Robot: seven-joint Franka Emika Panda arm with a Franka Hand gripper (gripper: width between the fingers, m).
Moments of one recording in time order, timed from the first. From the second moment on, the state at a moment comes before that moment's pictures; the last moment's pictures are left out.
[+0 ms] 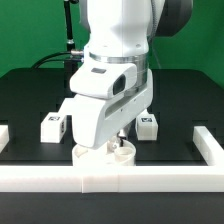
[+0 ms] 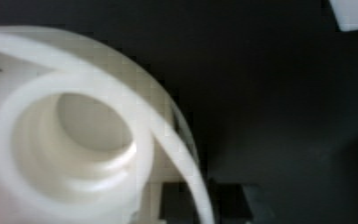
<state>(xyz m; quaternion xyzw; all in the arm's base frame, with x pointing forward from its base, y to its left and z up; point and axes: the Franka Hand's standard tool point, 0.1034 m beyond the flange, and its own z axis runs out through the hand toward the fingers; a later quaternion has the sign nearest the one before) 0.572 -0.006 0.012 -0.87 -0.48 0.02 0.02</state>
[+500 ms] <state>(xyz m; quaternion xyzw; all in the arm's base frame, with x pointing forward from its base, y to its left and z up) 0.572 -0.004 0.013 -0.87 -0.48 0.02 0.02</state>
